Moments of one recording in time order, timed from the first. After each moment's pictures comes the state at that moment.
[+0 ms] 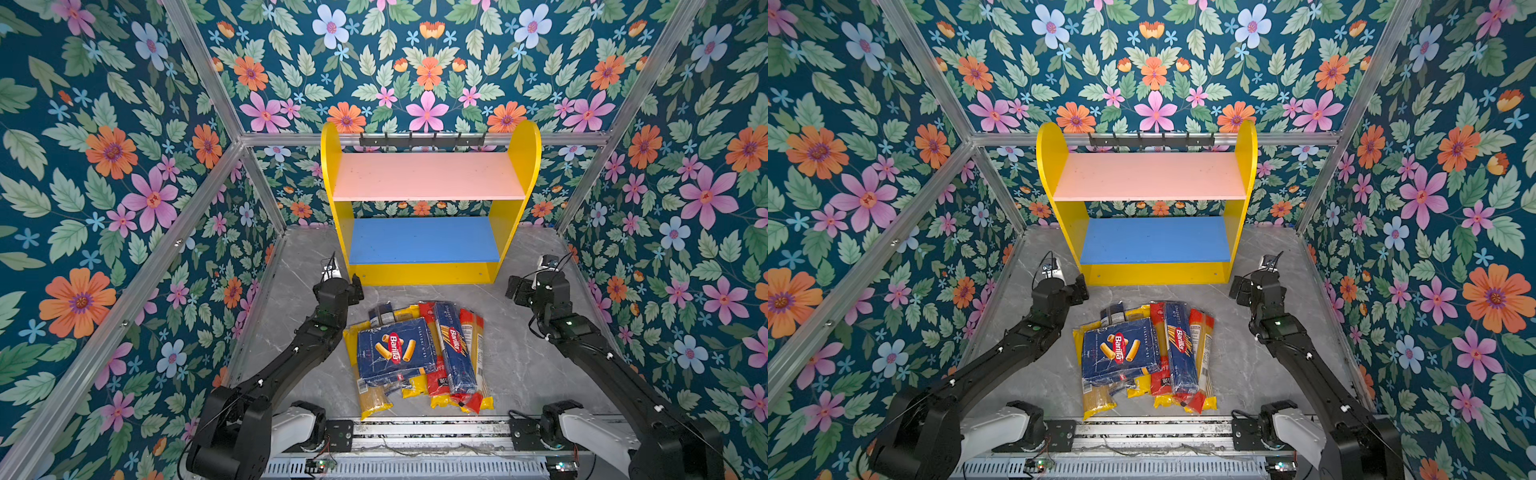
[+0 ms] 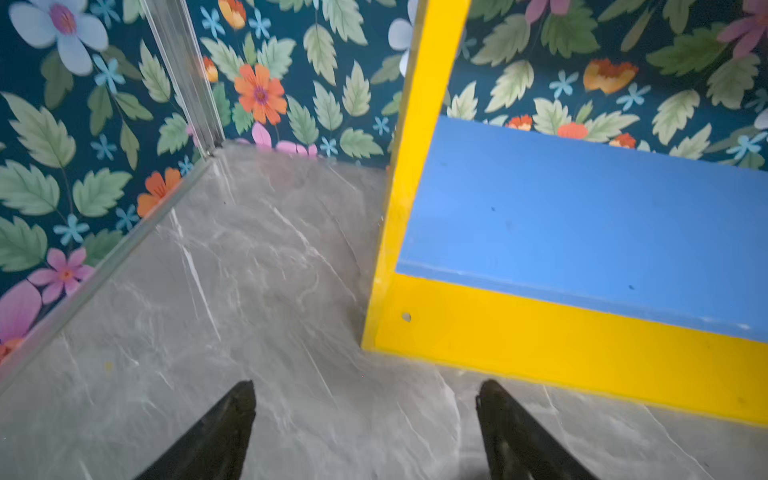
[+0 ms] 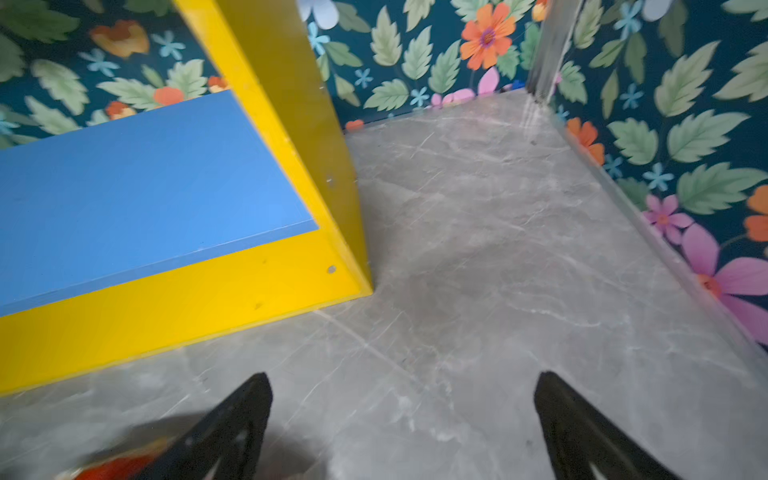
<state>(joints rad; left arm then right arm) -0.39 1.14 0.58 0.12 -0.42 -0.33 0.22 1.02 0.73 -0.26 0.22 0.35</state>
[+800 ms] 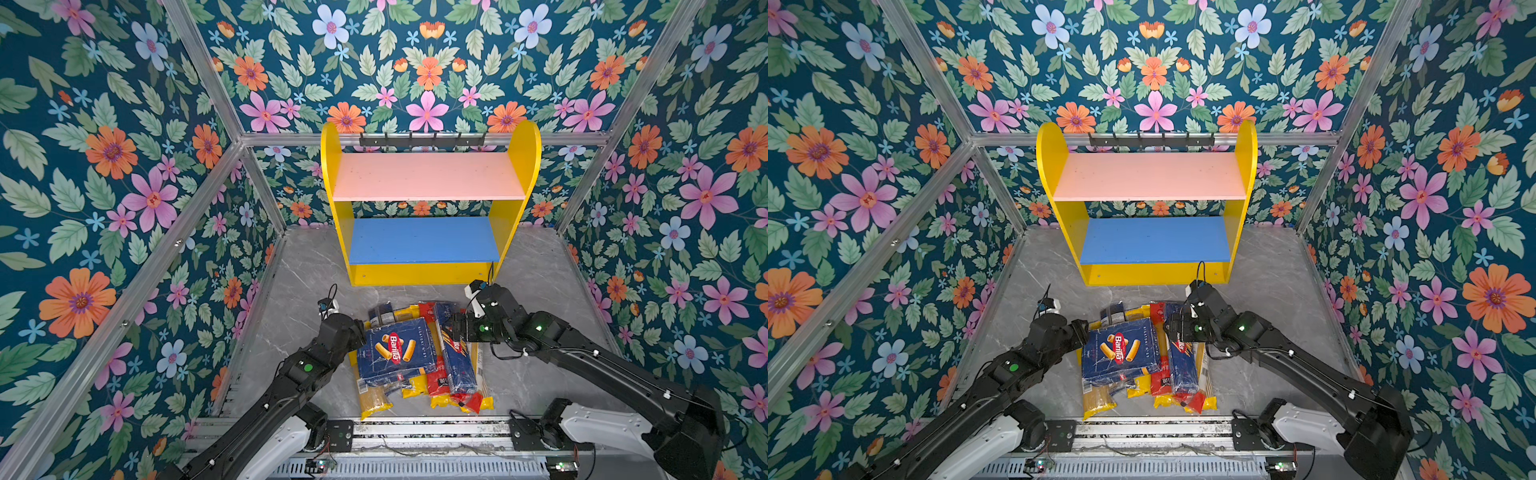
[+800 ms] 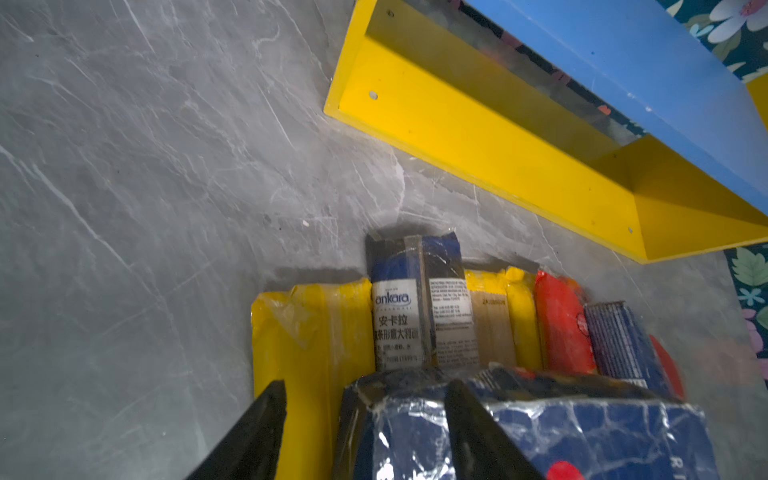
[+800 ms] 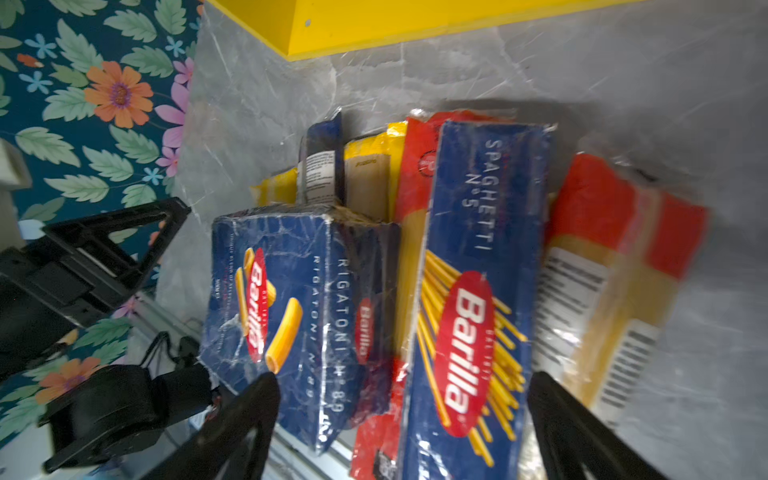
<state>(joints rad) -0.58 0.73 0.47 -0.46 -0.26 -0.78 0.78 1.16 0.92 -0.58 -0.13 0.71</state>
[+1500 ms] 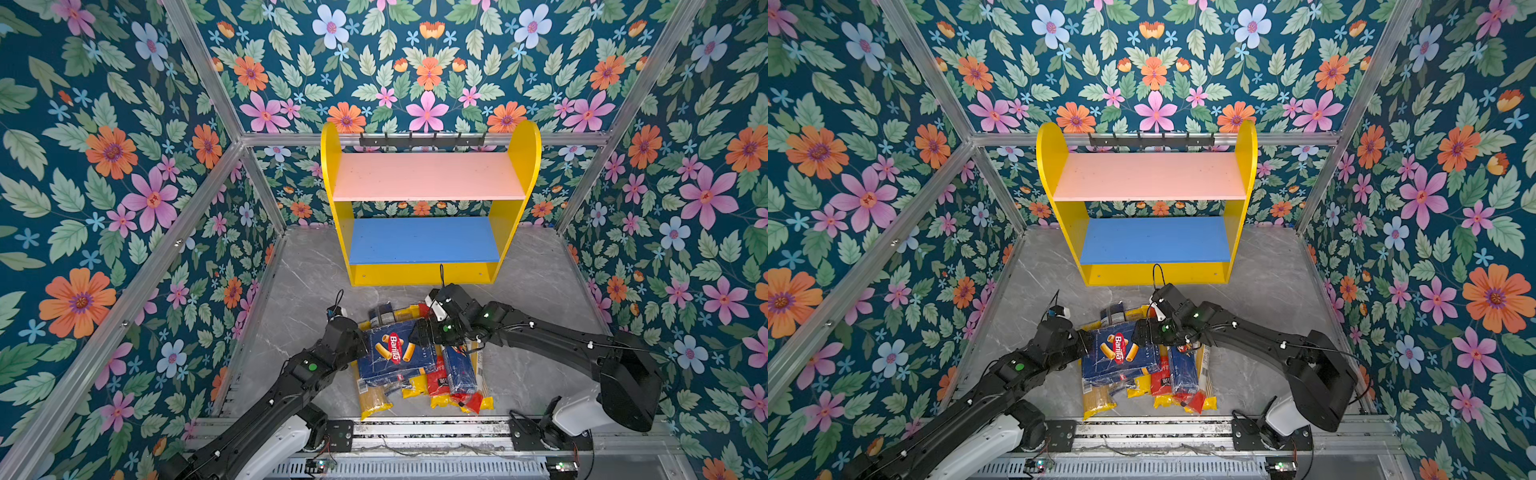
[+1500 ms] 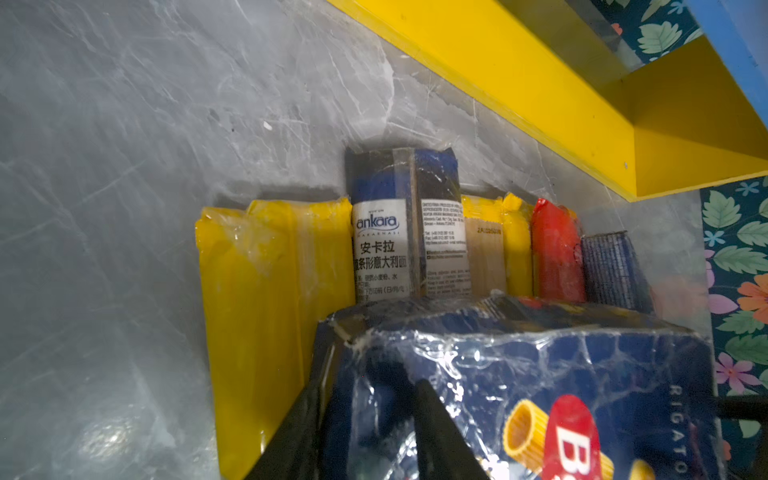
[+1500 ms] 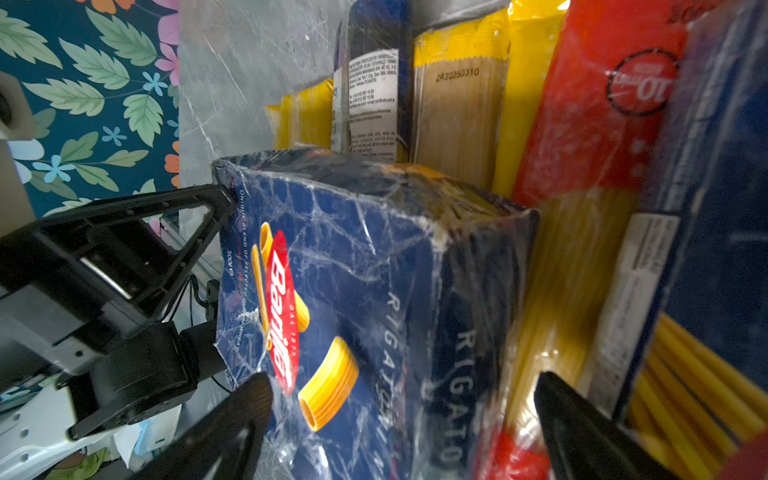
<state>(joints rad) -0.61 0.78 0.44 -0.47 -0.11 -0.84 0.85 1.51 1.02 -0.47 -0.30 0.74</state>
